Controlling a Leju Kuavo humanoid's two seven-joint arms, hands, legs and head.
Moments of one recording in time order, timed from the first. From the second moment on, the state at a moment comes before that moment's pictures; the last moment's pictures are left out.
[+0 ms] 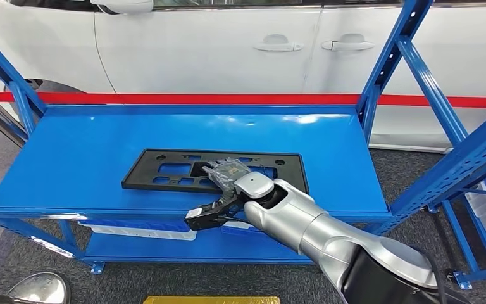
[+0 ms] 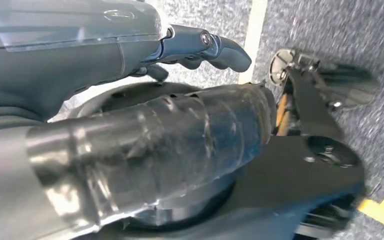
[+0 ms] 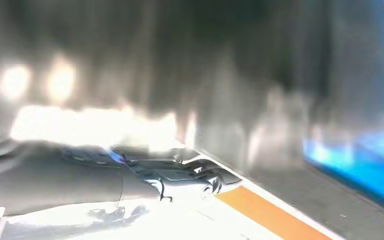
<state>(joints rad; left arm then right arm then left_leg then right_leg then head) -0.06 -0.06 -0.97 -0.15 1.26 0.25 -0.19 -1.00 0.21 1.09 -0.56 0.79 0.18 -0.04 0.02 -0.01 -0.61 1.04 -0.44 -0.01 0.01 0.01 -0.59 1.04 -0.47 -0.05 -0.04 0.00</state>
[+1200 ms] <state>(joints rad) -0.06 -0.06 -0.99 -0.15 1.28 0.23 -0.19 -1.02 0.15 1.10 -0.61 0.83 0.13 -0.06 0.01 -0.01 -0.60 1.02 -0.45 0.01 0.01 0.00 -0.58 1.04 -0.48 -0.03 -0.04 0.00</state>
